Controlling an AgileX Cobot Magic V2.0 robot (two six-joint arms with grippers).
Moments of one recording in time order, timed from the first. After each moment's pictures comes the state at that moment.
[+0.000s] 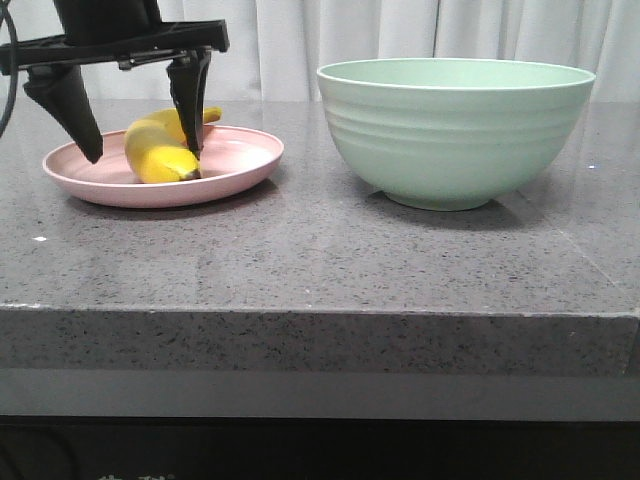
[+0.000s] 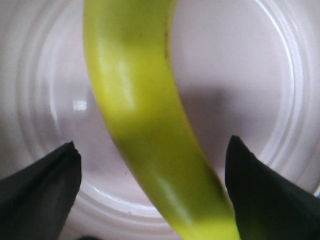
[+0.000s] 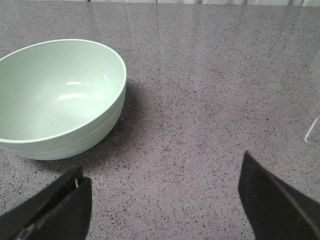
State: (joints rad) left arm -0.40 1.92 -1.76 -0.04 1.23 -0.43; right arm 0.01 0.54 -0.72 0.08 0.66 0.00
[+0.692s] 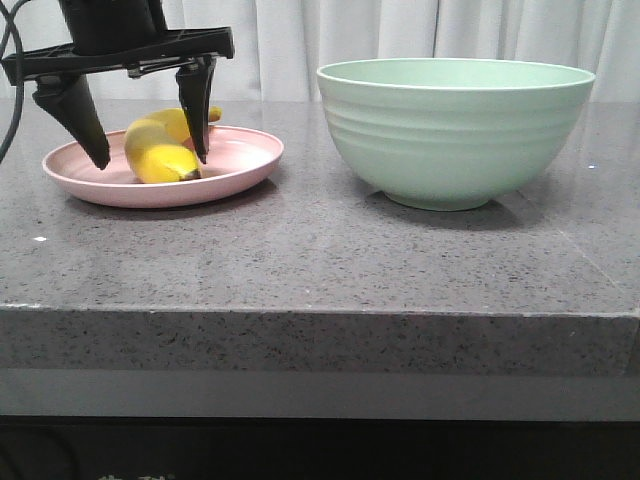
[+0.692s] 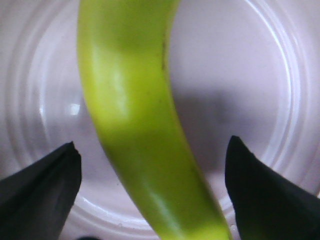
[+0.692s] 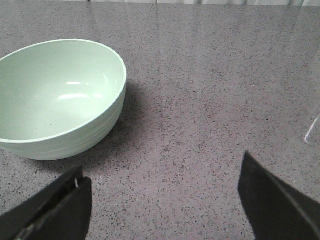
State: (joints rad) left arm -0.40 1.93 -1.76 -0.05 1.20 -0.46; right arm 0.01 0.54 -0.72 0.08 0.66 0.00
